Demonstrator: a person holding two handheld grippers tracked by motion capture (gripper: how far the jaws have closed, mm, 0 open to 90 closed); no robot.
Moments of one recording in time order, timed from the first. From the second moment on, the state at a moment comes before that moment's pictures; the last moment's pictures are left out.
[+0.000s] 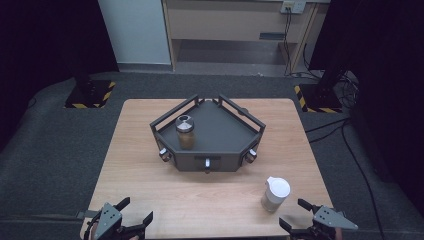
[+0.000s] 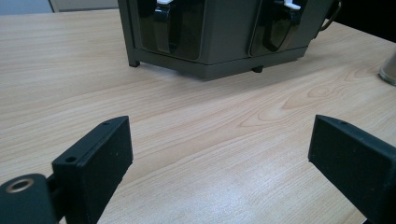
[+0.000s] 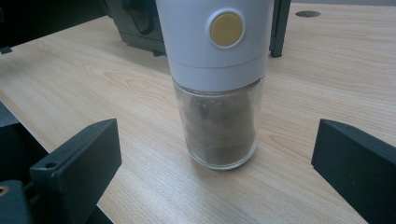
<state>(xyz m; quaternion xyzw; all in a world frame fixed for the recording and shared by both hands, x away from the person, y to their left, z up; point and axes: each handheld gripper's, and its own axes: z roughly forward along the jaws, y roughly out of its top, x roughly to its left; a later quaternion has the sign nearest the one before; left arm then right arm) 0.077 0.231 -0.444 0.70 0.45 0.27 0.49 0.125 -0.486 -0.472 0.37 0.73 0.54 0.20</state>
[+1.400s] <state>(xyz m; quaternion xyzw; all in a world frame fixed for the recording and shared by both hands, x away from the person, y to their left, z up) 0.077 0.229 -0.443 0.71 0.44 0.27 0.48 0.128 -0.474 -0.460 0.36 0.75 0.52 0.21</state>
